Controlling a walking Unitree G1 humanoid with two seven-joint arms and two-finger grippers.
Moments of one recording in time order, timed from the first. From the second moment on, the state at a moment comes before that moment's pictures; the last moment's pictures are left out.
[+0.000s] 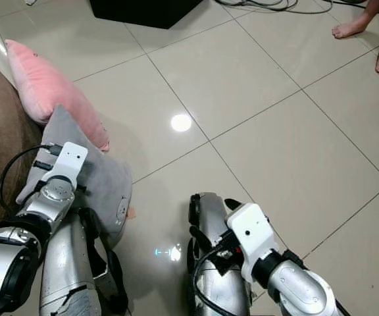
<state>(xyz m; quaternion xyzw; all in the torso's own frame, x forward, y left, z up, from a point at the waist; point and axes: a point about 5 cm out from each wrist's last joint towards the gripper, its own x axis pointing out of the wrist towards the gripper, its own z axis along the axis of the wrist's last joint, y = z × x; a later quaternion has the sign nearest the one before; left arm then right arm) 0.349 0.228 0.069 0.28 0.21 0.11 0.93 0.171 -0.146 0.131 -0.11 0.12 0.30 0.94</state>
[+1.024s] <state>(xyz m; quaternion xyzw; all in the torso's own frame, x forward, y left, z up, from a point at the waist) 0.329 0.126 0.152 -0.08 -0.08 -0.16 0.98 0.217 -0.158 0.145 -0.01 -0.04 -0.01 1.00</state>
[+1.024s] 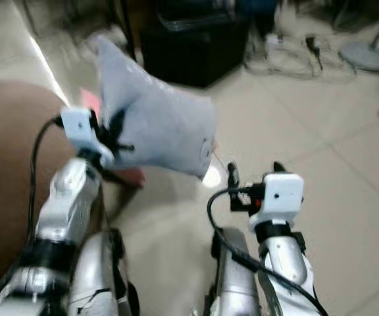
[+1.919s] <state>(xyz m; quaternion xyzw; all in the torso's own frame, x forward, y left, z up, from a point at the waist) 0.299 0.115 0.115 0.04 0.00 -0.22 0.97 0.232 -0.154 0.125 0.01 -0.01 0.00 1.00</state>
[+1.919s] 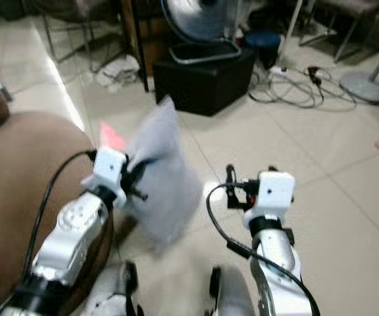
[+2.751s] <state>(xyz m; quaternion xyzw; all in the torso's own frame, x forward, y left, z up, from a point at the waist) 0.303 0.108 0.127 0.04 -0.03 -0.22 0.97 0.226 -0.128 0.102 -0.07 0.04 0.12 0.99</state>
